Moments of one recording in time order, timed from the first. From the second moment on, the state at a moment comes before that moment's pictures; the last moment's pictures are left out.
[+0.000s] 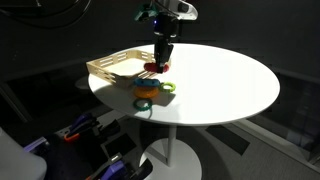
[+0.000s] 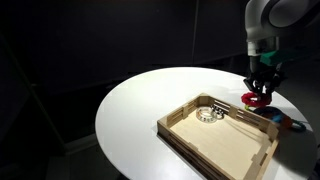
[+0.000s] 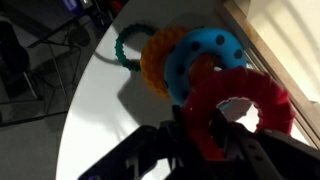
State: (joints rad) arm 0.06 0.12 -0.02 -2.22 -0.09 2.00 0.59
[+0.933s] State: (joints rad) arm 0.06 0.15 -0.02 -2.24 -0.09 1.98 0.58
